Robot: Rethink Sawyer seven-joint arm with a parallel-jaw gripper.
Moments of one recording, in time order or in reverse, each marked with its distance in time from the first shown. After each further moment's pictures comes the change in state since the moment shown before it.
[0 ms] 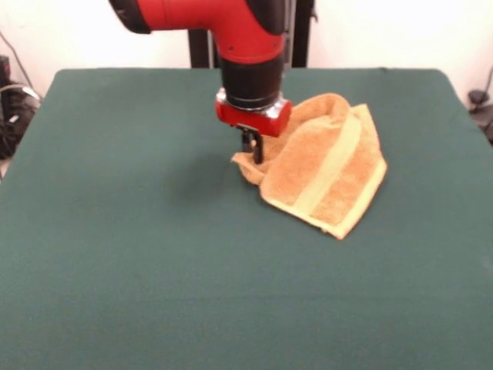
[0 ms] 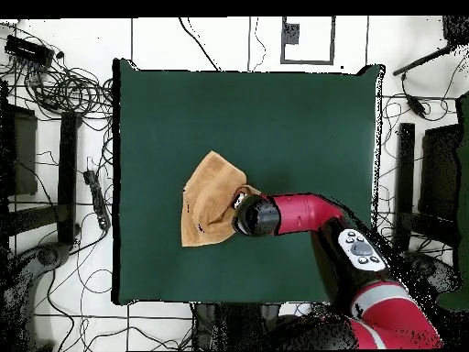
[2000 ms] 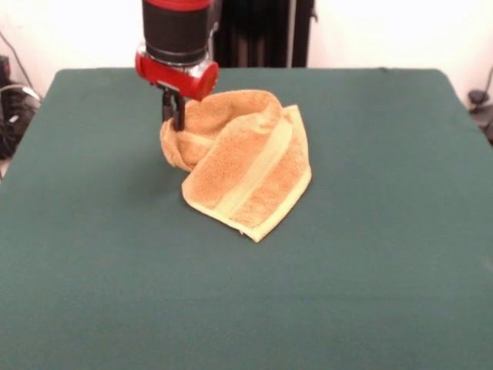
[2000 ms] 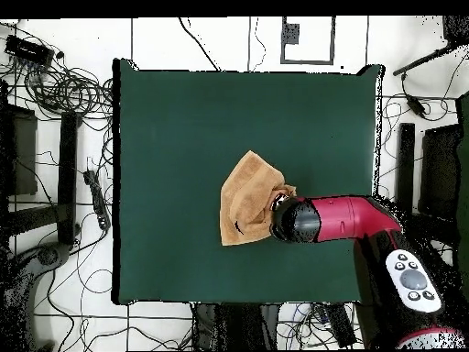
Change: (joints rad) arm -0.086 -0.176 -0.003 0.009 -0.134 0.142 0.000
